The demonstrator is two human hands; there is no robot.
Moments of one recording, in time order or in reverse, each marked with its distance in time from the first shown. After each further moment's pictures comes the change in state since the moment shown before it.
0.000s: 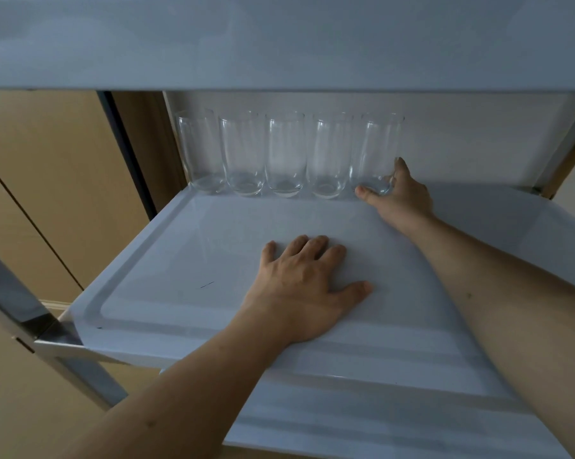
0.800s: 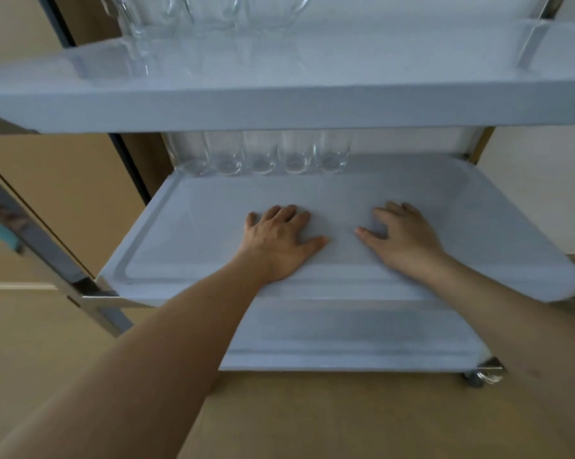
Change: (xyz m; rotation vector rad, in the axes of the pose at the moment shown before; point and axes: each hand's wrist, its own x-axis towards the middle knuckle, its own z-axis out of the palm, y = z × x) left_hand -0.003 0.006 -0.010 0.038 -0.082 -0.038; right_hand -0.164 0.025 -0.088 -0.371 -0.235 -0.094
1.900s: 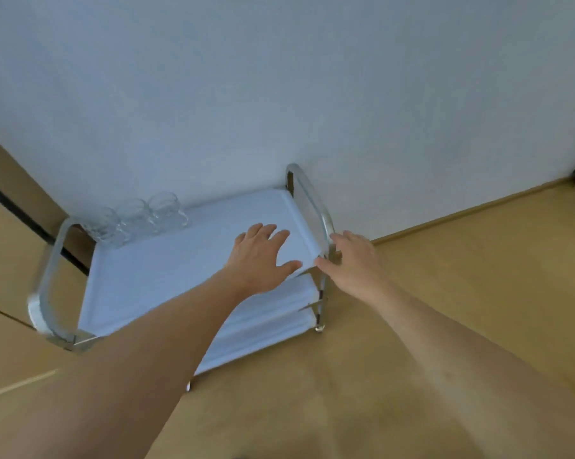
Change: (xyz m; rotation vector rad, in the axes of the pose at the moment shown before) left_hand -0.110 0.318 -0.514 0.010 -0.191 0.366; right_hand -0.249 -0.019 -0.566 0.168 -0.062 0.328
